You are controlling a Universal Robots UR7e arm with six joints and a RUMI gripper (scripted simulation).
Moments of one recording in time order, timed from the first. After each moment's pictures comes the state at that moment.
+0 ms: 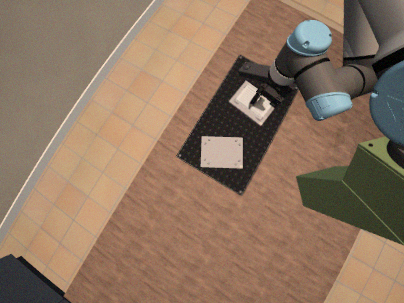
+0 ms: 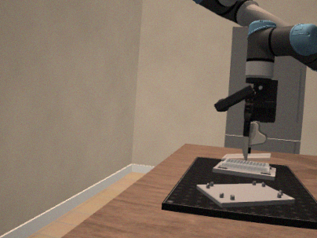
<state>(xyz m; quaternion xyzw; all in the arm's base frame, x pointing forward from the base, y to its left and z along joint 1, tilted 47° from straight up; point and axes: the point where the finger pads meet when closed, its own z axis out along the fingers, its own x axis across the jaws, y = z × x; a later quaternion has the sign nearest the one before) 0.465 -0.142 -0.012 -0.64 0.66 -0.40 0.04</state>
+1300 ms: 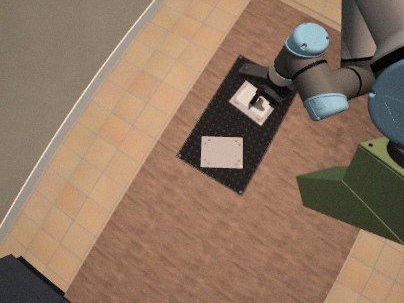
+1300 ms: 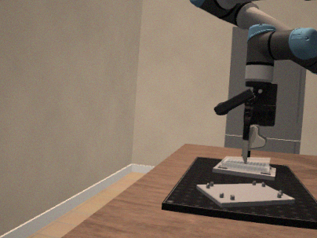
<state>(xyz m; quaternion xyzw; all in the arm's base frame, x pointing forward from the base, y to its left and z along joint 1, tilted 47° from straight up) 0.470 -0.148 -0.017 -0.64 0.66 -0.40 0.04</state>
